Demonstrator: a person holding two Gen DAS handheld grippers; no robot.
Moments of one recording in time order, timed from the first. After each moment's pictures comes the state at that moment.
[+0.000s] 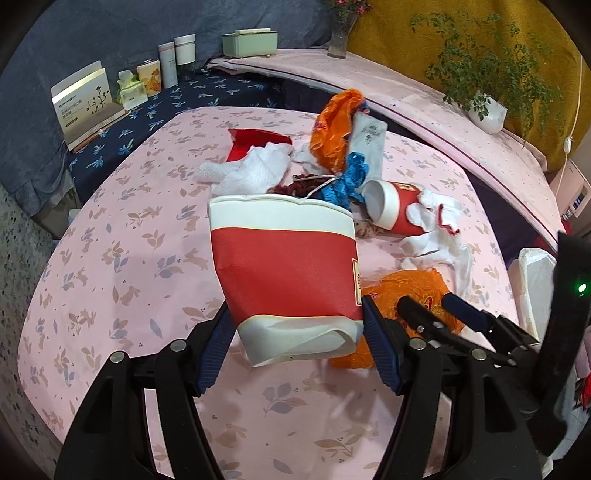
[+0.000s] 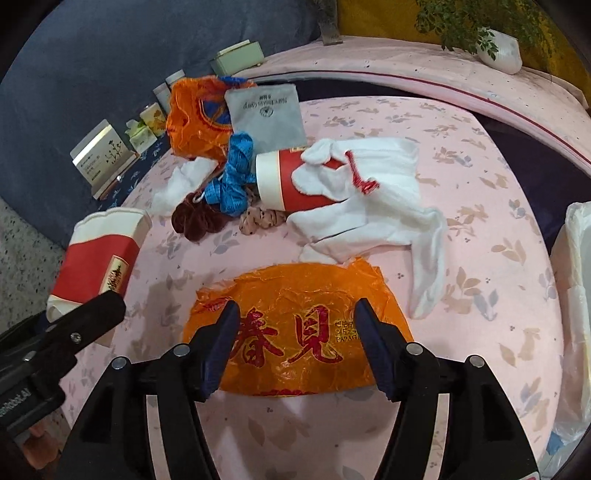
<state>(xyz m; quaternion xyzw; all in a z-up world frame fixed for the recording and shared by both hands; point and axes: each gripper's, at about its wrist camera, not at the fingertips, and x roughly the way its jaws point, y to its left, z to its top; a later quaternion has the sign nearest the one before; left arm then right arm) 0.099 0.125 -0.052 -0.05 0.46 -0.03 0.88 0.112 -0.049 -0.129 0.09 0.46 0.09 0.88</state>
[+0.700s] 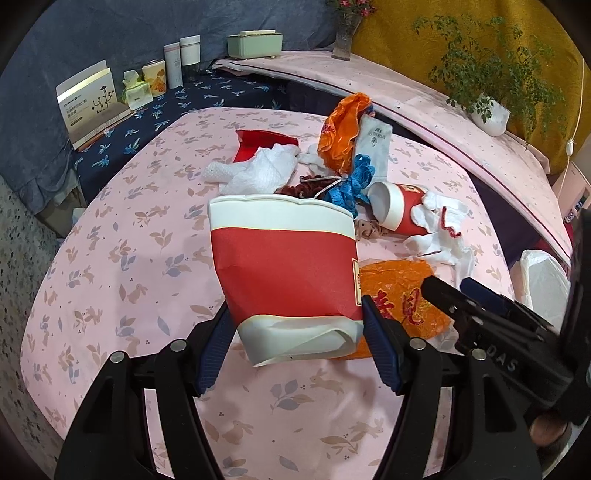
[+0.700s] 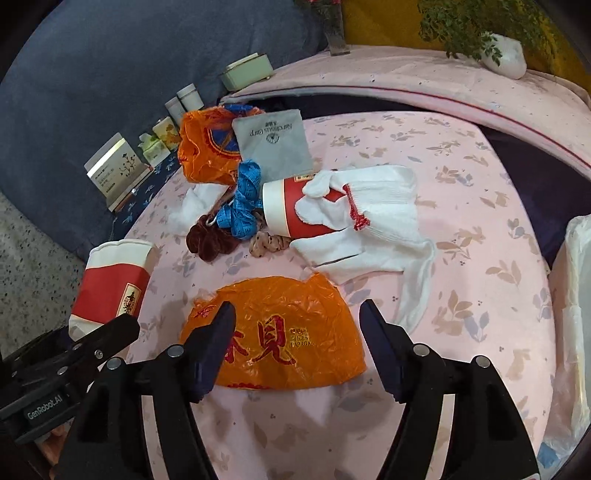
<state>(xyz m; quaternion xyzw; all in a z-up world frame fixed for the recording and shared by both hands) 0.095 0.127 -0.050 -0.05 0.46 -0.02 0.89 0.116 -0.067 -0.111 0.11 0.44 0.12 0.88</state>
